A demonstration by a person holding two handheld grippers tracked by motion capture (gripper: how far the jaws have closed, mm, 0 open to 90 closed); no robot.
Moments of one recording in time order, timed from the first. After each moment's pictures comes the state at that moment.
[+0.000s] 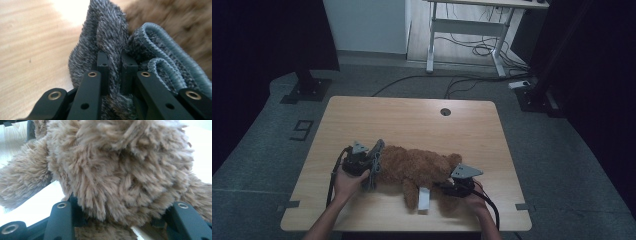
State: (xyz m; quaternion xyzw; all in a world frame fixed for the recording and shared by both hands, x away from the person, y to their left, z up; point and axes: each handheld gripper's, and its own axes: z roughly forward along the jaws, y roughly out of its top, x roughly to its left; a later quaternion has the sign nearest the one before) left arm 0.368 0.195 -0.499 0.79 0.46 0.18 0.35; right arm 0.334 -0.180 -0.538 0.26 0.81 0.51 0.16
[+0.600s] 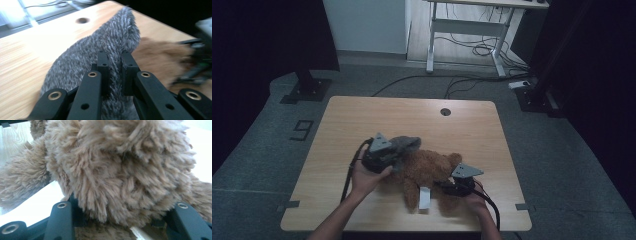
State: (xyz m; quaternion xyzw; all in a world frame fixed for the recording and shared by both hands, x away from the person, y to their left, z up) left arm 0.337 0.108 -0.414 0.81 0.33 0.17 0.45; right arm 0.336 -0.181 -0.539 0.26 0.80 0.51 0.17
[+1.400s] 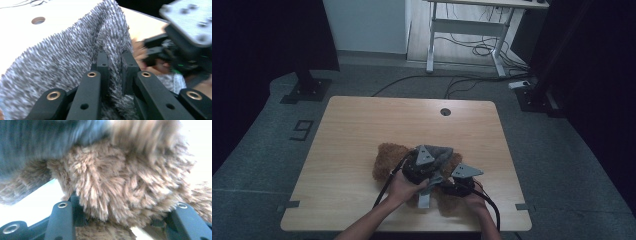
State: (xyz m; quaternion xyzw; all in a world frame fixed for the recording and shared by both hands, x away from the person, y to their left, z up) left arm 0.338 0.021 -0.449 0.84 0.29 0.15 0.44; right arm 0.336 -0.181 -0.541 0.27 0.80 0.51 0.17
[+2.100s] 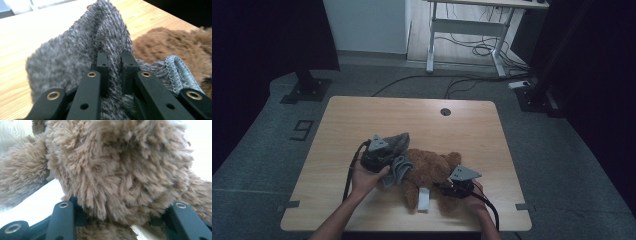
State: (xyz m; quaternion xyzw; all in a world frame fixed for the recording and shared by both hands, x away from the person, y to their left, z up) left arm 0.358 0.141 -0.449 0.79 0.39 0.17 0.44; right arm 0.331 -0.178 -0.542 0.25 0.81 0.50 0.19
